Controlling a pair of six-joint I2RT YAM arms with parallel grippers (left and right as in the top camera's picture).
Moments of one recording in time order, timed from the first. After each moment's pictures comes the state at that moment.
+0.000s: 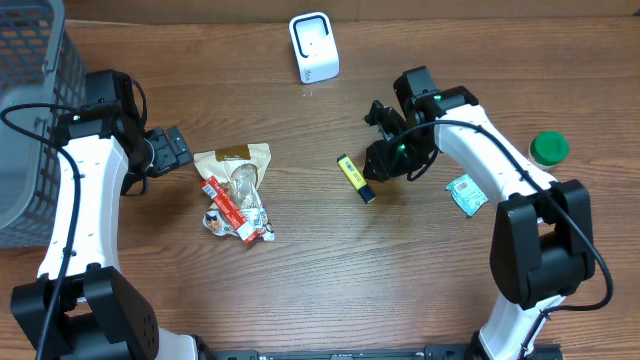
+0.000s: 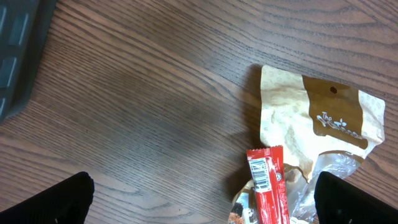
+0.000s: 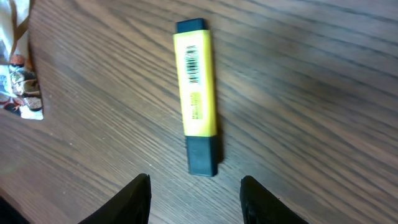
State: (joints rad) left arm 0.19 1.66 1.39 -1.06 -0.04 -0.30; right arm 0.30 1.95 1.48 -0.99 -0.38 -0.12
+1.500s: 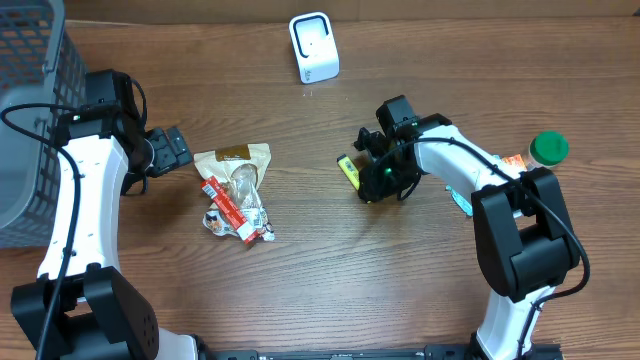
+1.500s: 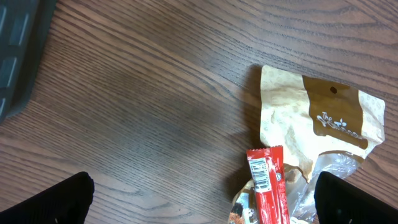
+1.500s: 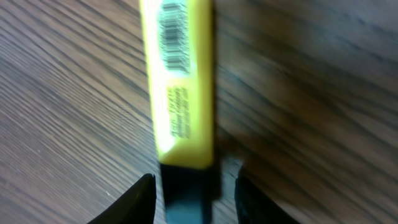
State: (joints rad) left arm 0.19 1.66 1.39 -1.06 -0.04 -0.30; right arm 0.37 2.00 1.30 -0.77 -0.32 -0.11
